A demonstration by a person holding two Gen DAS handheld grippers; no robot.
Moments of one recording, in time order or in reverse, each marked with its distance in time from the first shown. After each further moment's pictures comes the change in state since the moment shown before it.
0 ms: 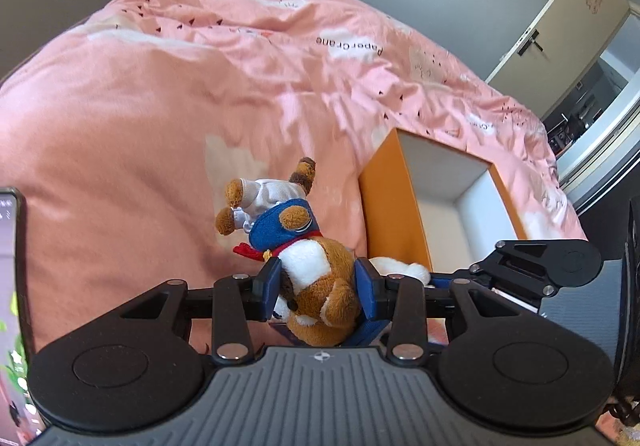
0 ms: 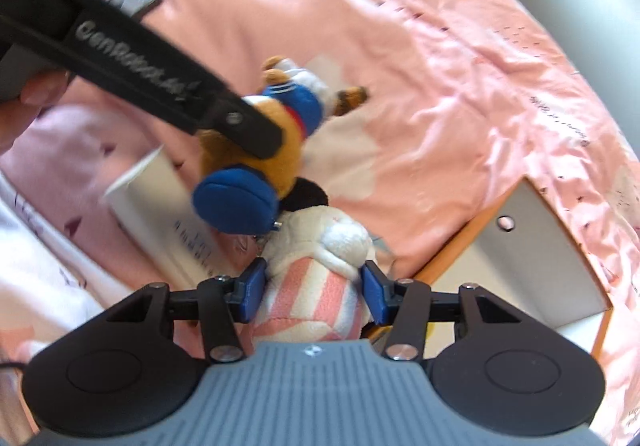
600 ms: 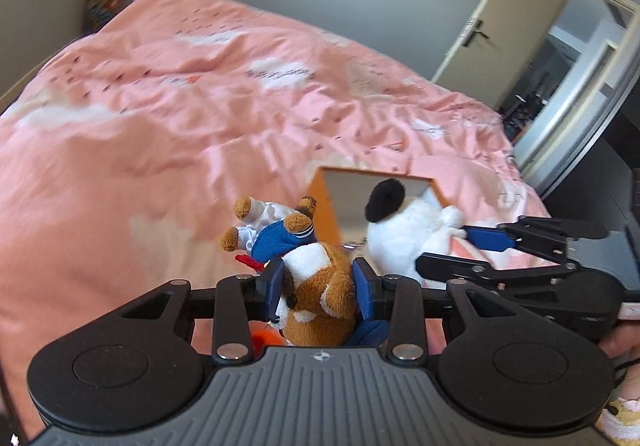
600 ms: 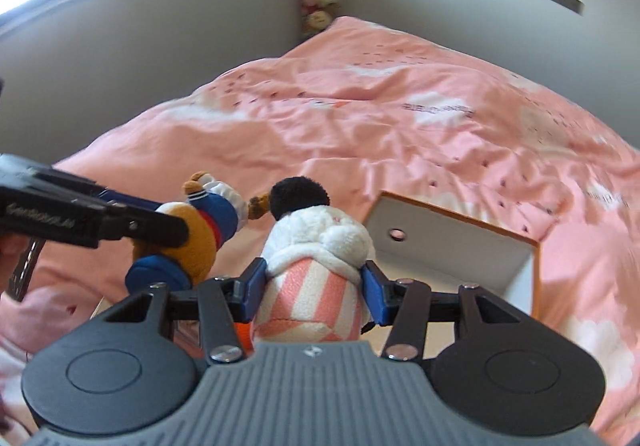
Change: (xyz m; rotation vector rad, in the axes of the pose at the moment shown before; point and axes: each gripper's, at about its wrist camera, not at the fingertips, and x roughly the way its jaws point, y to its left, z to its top) left arm -0.001 -0.064 0.039 0.175 -0.045 -0.118; right arm -0.070 -0.098 -0.027 0.474 -0.249 -0.106
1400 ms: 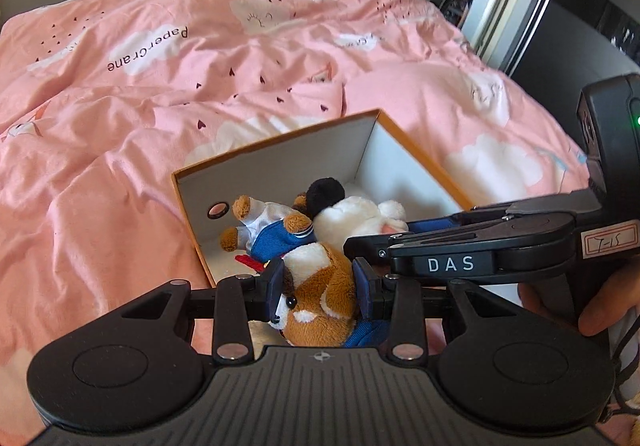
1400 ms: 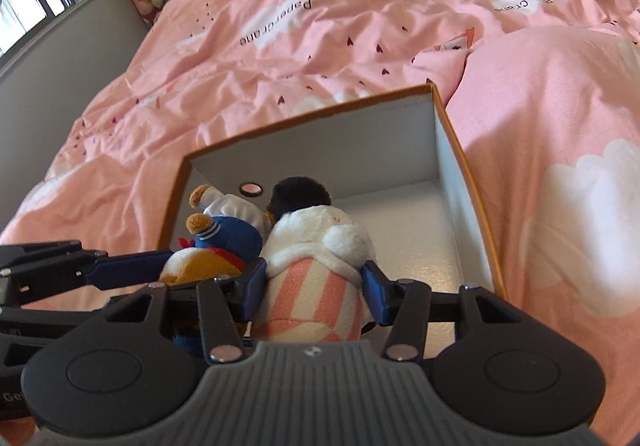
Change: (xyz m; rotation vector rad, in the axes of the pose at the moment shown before) left arm 0.171 -0.071 0.014 0.355 0.209 -0.051; right arm 0.104 -0.130 -0.042 0.525 0.134 -0.106
